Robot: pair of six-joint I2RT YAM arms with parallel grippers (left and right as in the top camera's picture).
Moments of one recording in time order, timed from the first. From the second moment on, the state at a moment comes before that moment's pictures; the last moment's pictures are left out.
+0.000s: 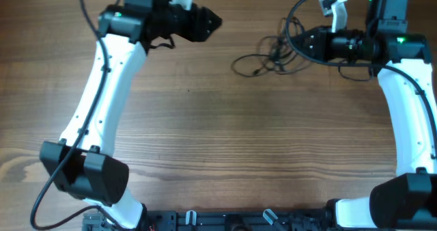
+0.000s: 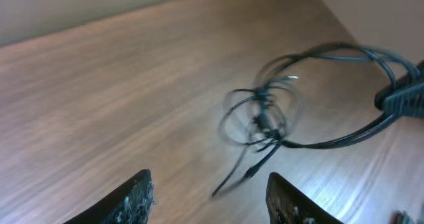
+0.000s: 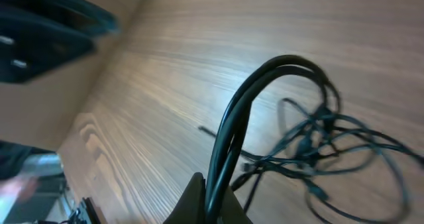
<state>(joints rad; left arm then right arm) -0.26 1.81 1.82 -0.82 0.57 0.07 -0.04 1.60 1.49 -0.83 -0.88 -0.09</state>
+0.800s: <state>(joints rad) -0.36 1.84 1.81 -0.85 0.63 0.17 -0.02 1.59 1.49 -0.65 -1.07 -0.01</state>
